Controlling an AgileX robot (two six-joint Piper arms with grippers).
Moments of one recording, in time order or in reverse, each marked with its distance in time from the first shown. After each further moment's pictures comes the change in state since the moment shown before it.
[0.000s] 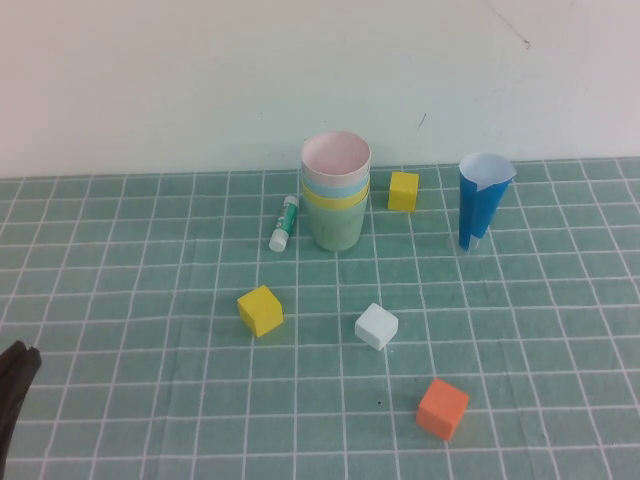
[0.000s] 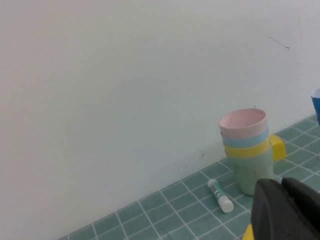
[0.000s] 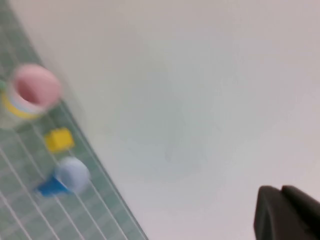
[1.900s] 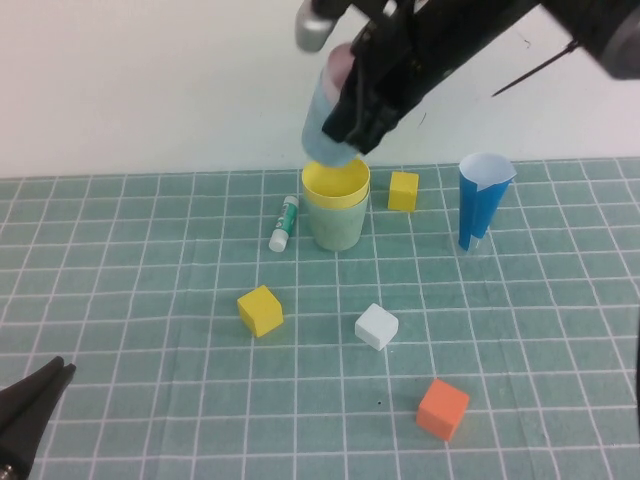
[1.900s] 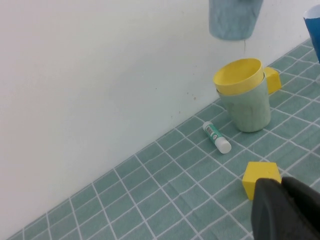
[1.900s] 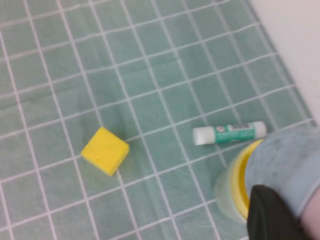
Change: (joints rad) right arm -0.023 0.807 -0.292 0.577 0.003 -0.095; left arm 0.000 0.102 0.000 -0.002 0.057 0.132
